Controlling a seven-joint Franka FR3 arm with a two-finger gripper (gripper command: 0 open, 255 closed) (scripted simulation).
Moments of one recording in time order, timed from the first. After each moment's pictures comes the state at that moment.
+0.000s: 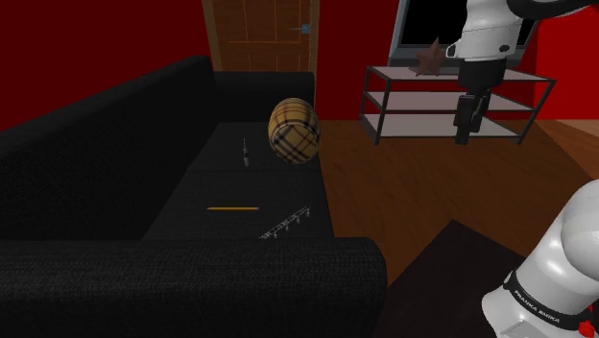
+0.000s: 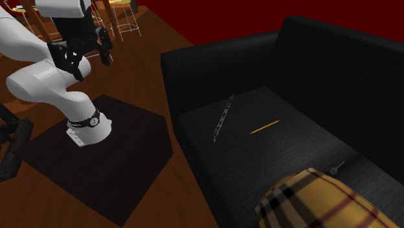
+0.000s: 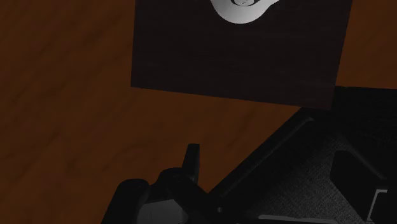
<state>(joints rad) 0.02 -0.81 0.00 -2.41 -0.01 1.43 -0.06</state>
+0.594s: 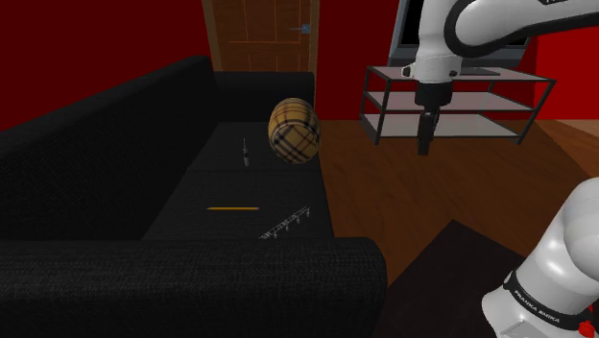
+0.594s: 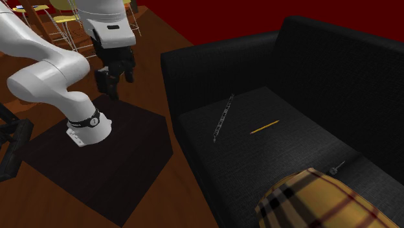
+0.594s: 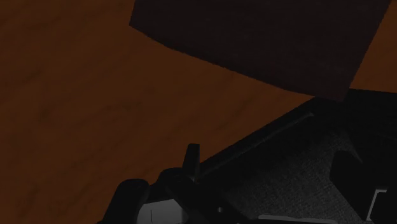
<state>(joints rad) 0.09 -0.60 -0.02 -2.41 -0.03 1.66 -0.24</state>
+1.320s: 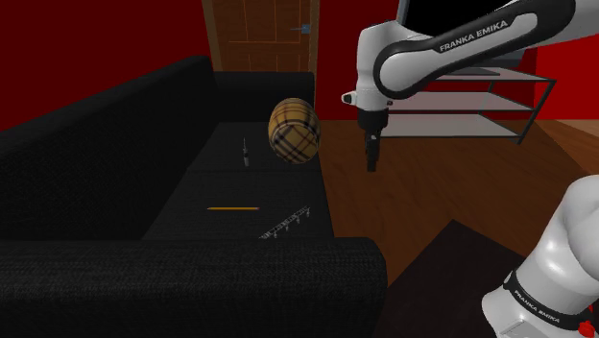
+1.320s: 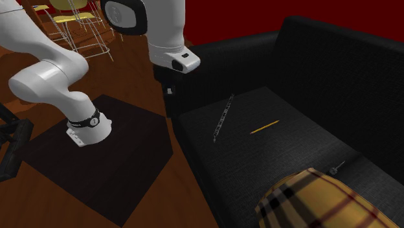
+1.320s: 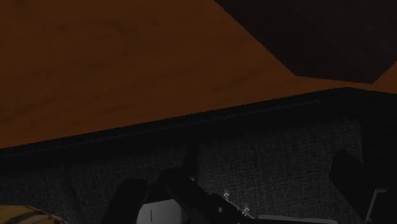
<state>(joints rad) 0.19 -0.23 0.01 -2.28 -0.05 1.94 -0.48</state>
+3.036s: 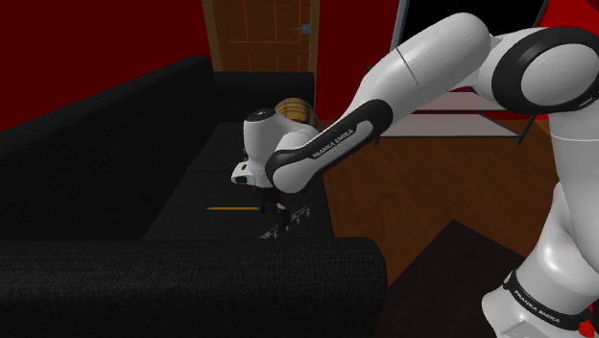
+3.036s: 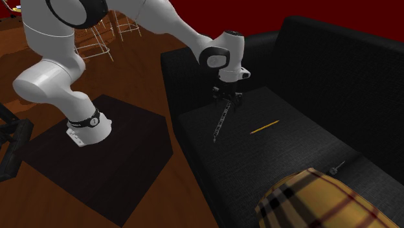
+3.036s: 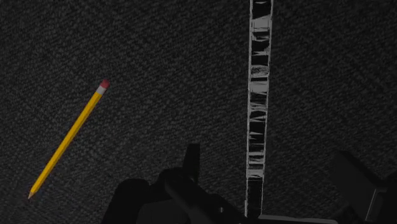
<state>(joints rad) 0.40 0.53 0.18 -1.76 -0.19 2.27 -0.90</state>
